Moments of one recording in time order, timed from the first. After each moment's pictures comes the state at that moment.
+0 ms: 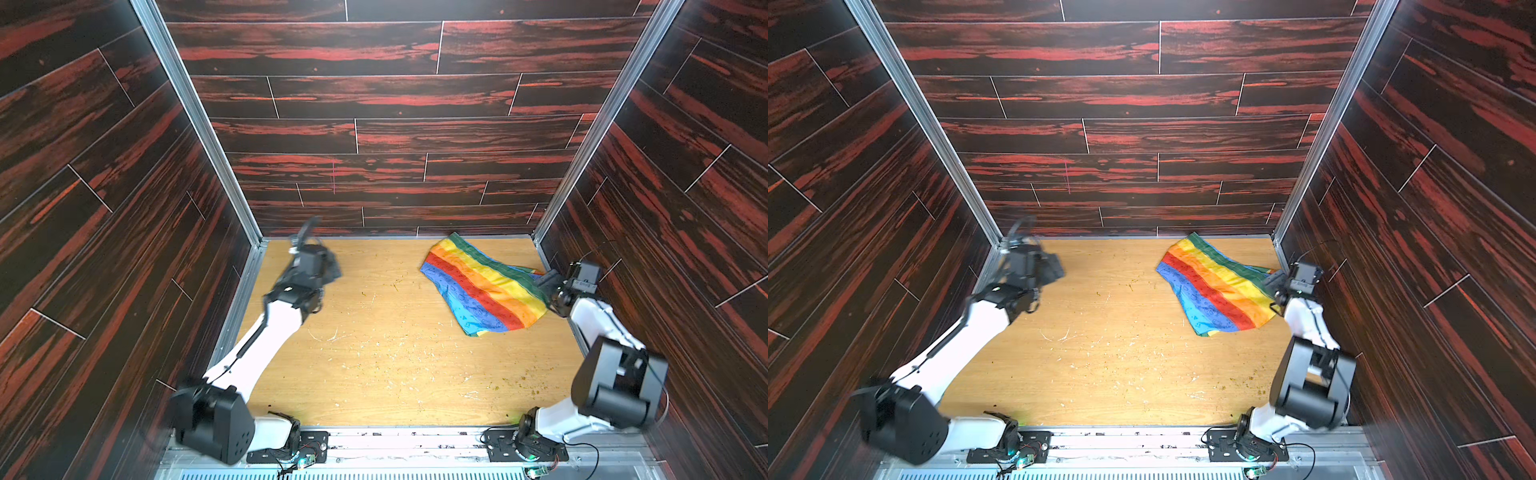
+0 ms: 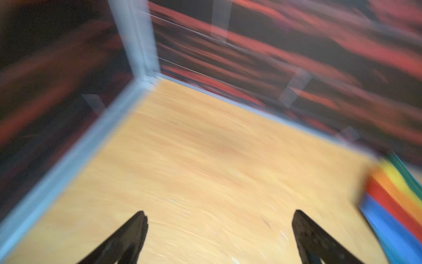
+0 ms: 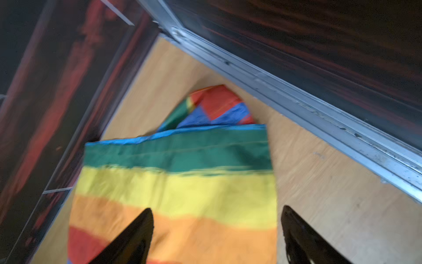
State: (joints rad) left arm -0.37 1.42 1.18 -0.37 -0.38 -0.46; right arm -0.36 1.60 1.07 -0.29 -0.05 0.64
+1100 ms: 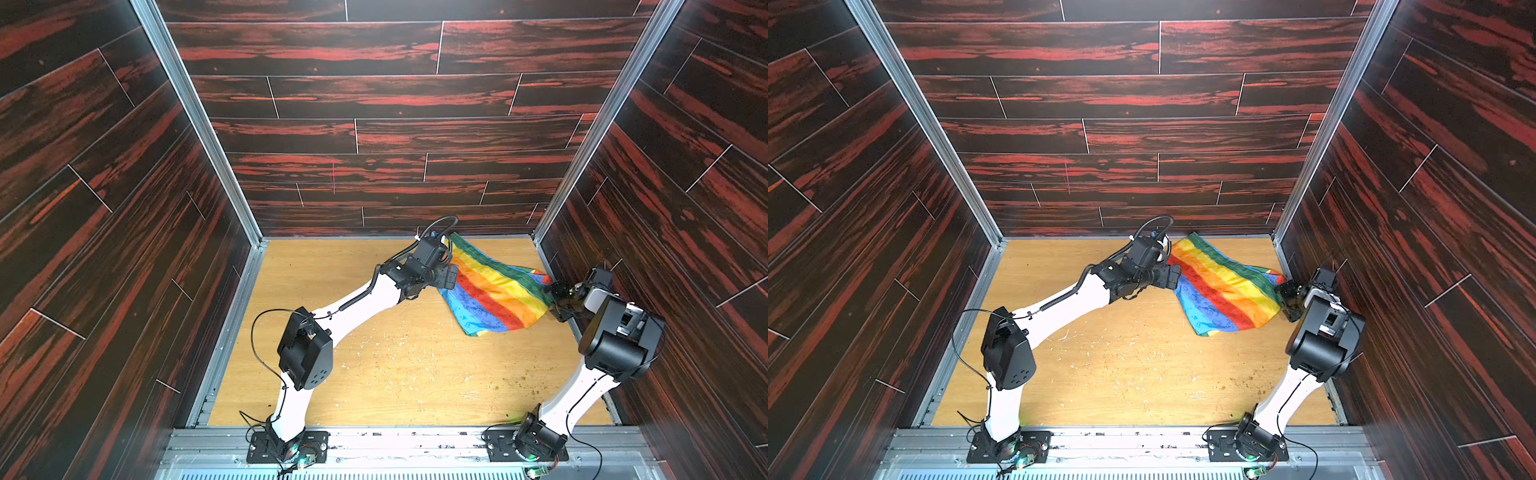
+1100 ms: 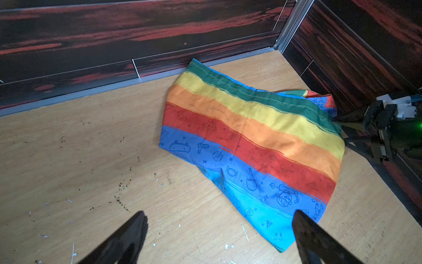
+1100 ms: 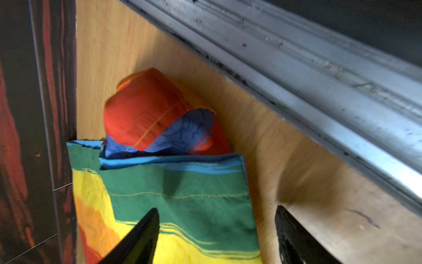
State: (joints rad) left arm -0.80 2.02 1.86 -0.47 -0.14 -0.35; right arm -0.53 1.96 1.27 -0.35 -0.42 0.62
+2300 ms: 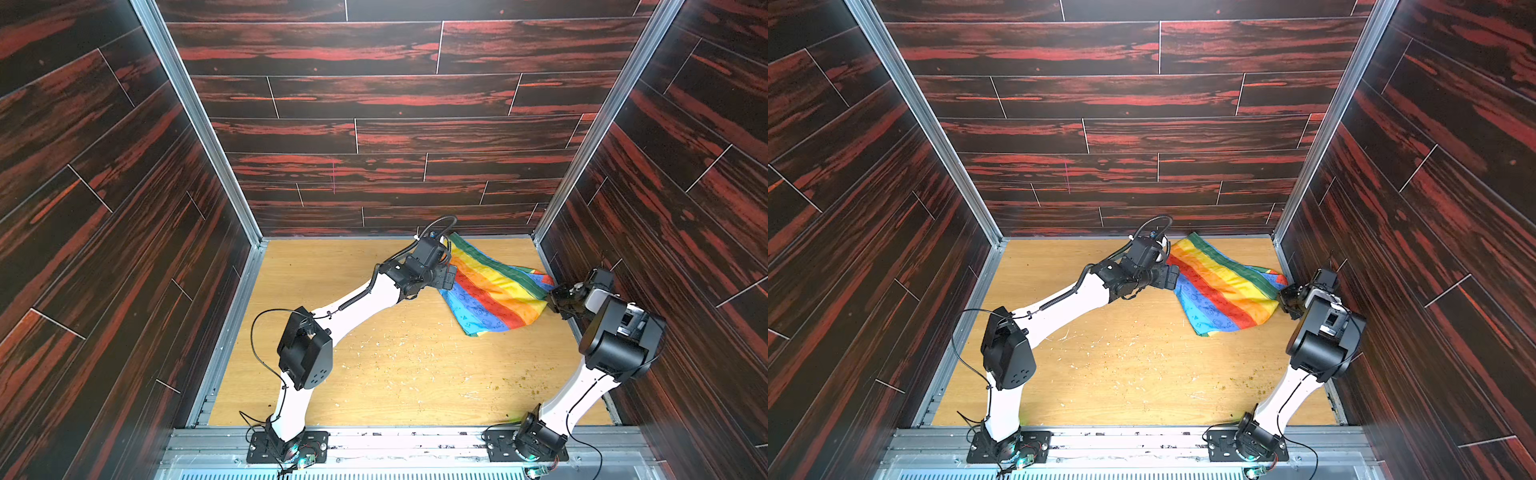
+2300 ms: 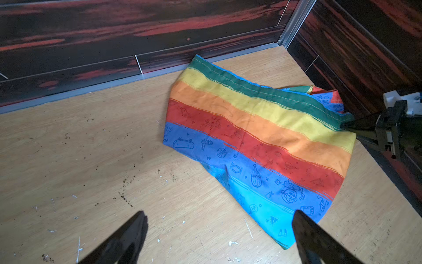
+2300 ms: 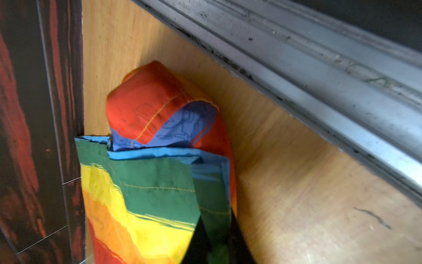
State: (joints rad) left arm -0.80 2.02 1.86 -0.48 -0.14 -0.35; right arm -0.52 1.95 1.26 -0.36 -0.41 0.60
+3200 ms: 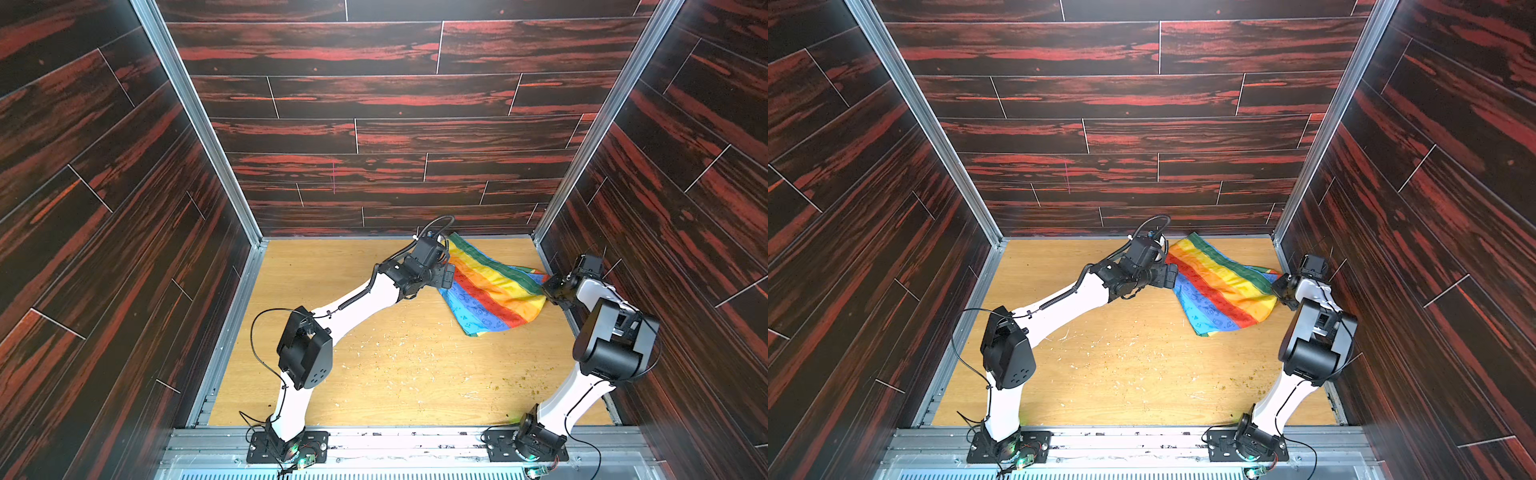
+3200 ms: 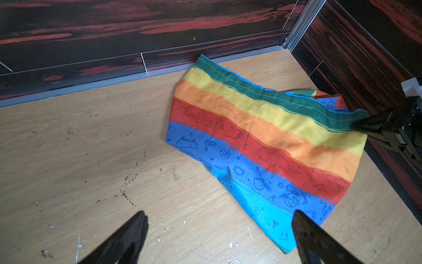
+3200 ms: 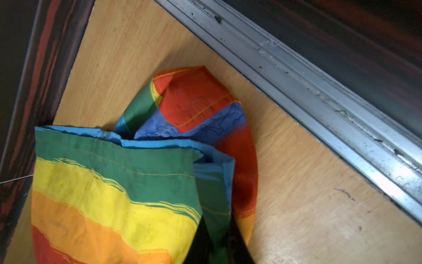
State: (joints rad) left arm -0.79 2.02 1.85 -0.47 -0.15 -0.37; right arm -0.41 1.88 1.31 -0.45 -0.19 0.50
